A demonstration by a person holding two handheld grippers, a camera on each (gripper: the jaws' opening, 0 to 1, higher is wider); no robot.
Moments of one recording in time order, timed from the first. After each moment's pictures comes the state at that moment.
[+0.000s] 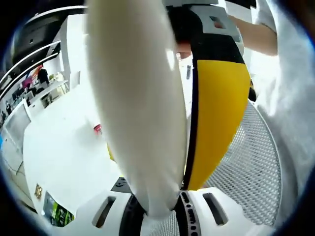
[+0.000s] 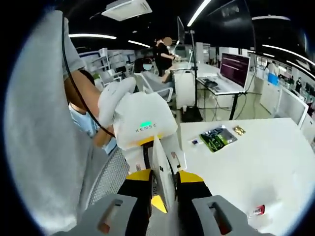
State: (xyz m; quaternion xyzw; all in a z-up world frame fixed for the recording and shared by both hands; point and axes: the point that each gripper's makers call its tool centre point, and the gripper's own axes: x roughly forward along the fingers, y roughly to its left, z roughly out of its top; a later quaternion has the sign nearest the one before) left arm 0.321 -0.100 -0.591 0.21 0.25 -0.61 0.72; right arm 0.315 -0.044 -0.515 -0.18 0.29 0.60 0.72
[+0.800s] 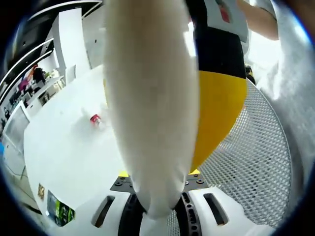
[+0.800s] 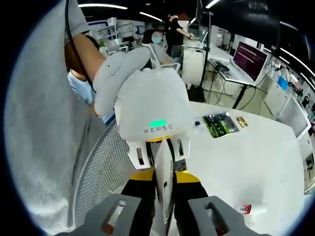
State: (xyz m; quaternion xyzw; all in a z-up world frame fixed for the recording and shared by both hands) left arm 0.318 -0.093 -0.608 0.25 0.27 -0.61 0.70; right arm 0.309 -0.053 -0.539 -0.29 0.33 0.59 0.67
